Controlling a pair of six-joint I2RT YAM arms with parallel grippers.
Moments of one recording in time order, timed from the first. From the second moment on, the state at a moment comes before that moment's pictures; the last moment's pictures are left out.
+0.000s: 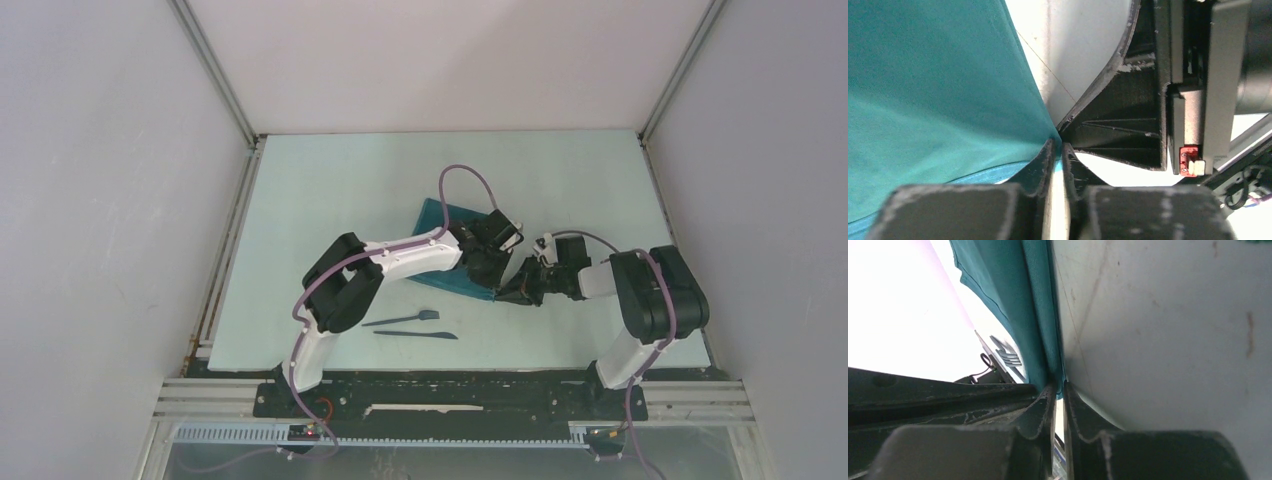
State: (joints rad) left arm -0.97 2.10 1.60 -0.56 0.12 -0.47; right arm 0.15 1.71 0.50 0.25 -0.85 0.80
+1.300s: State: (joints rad) left arm -0.73 1.54 1.34 -0.63 0.08 -0.43; right arm 0.20 1.63 0.58 -0.01 -0.70 0.71
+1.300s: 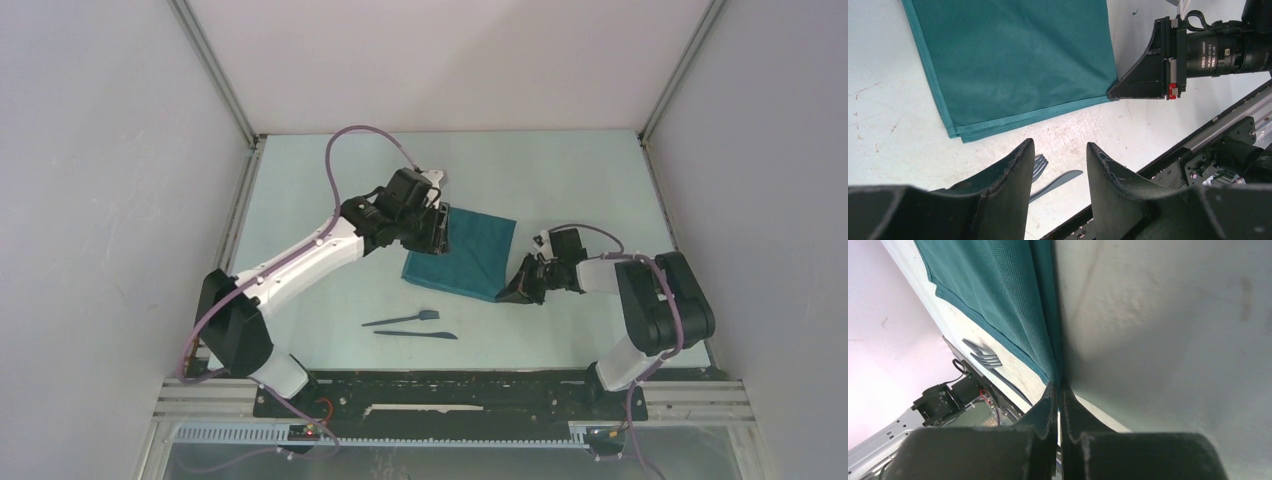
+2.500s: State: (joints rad) left arm -0.50 2.03 1.24 0.25 0.39 -1.02; right arm 0.01 1.90 1.06 0.08 -0.76 0.80
